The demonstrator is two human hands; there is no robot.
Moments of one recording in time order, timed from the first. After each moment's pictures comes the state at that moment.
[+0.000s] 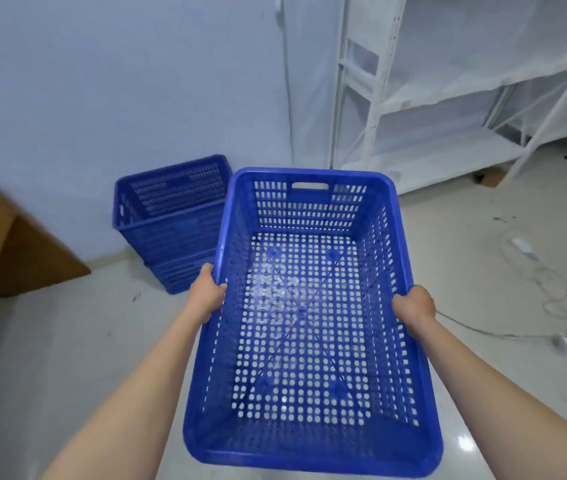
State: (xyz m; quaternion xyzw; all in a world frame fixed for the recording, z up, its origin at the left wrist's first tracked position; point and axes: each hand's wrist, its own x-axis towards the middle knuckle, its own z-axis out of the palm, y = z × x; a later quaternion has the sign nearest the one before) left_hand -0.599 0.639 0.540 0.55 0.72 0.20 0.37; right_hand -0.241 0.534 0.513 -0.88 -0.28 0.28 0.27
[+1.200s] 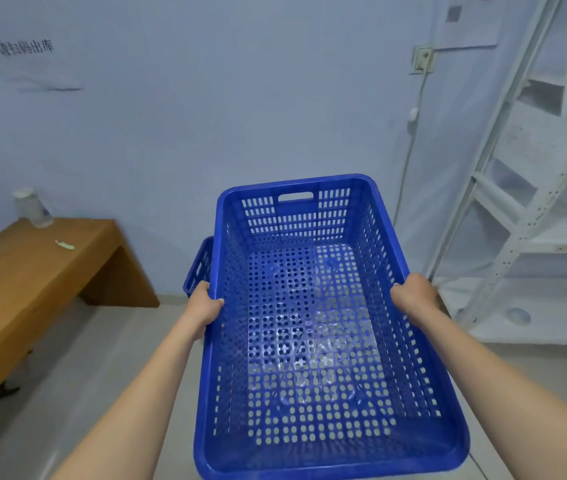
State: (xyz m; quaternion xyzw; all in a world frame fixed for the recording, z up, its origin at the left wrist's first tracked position) left_hand -0.679 0.916 0.624 0.37 0.78 0.35 0.37; right_hand -0.305 0.979 0.646 -0.79 -0.54 0.20 0.20
